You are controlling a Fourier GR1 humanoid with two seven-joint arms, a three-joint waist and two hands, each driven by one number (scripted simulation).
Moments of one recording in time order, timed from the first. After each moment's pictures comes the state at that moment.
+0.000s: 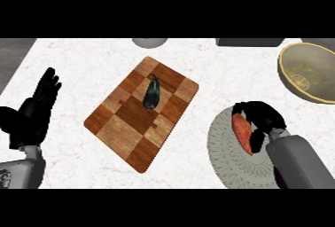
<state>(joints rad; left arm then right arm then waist) -0.17 0.24 0.13 -1.55 -0.04 0.05 0.14 -0.37 -0.32 0.19 -1.13 0.91 0.33 0.07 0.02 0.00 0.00</state>
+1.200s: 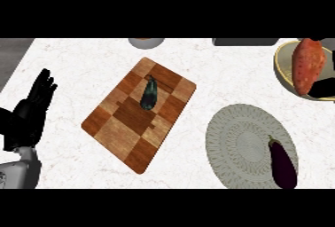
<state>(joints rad) -0.16 0.25 0.16 -1.55 -0.04 0.03 0.14 -0.51 -0.47 -0.21 -1.56 0.78 0.21 0.18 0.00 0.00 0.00</state>
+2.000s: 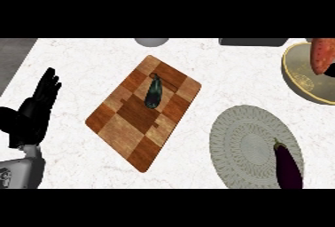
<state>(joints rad) -0.17 0.23 0.16 -1.53 -0.04 0.01 0.11 -0.78 -0.61 -0.38 -0.76 0.72 0.01 -0.23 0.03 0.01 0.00</state>
